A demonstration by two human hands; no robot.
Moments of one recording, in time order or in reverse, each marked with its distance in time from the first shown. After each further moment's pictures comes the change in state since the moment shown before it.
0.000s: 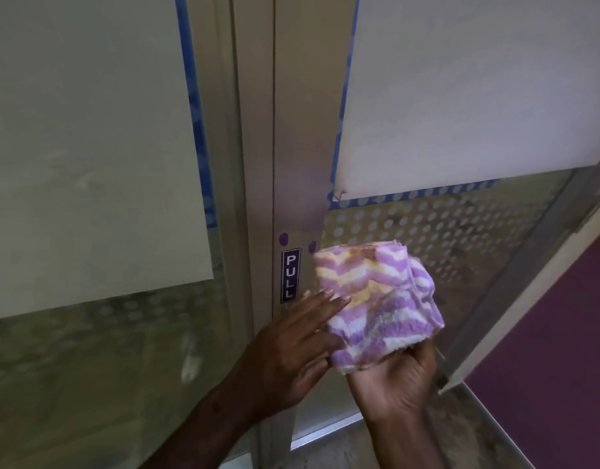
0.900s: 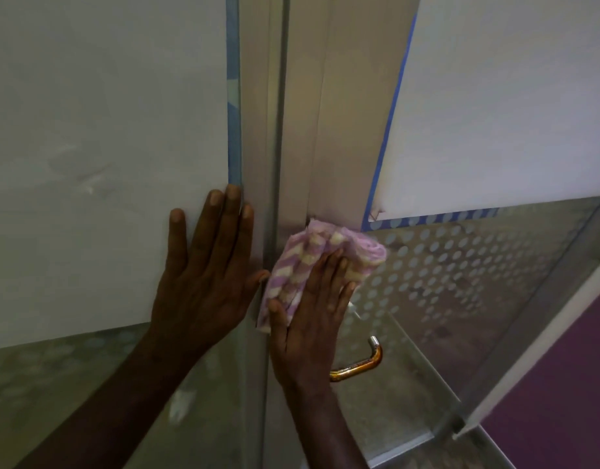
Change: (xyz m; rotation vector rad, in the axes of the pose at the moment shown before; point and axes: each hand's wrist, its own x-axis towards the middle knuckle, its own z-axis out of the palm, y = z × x) left_hand 0.008 -0.121 -0.081 1.097 0.267 -0.195; right_hand 0.106 0.137 0.008 -1.852 -0.204 -1.119
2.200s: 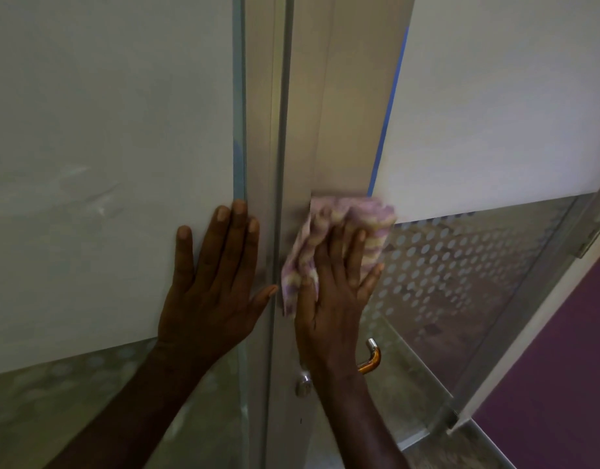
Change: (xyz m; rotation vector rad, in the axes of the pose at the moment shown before) left_hand -0.002 0.000 0.004 0.092 0.016 0.038; right_hand 0.042 -0.012 -0.035 -0.086 0.023 -0.018
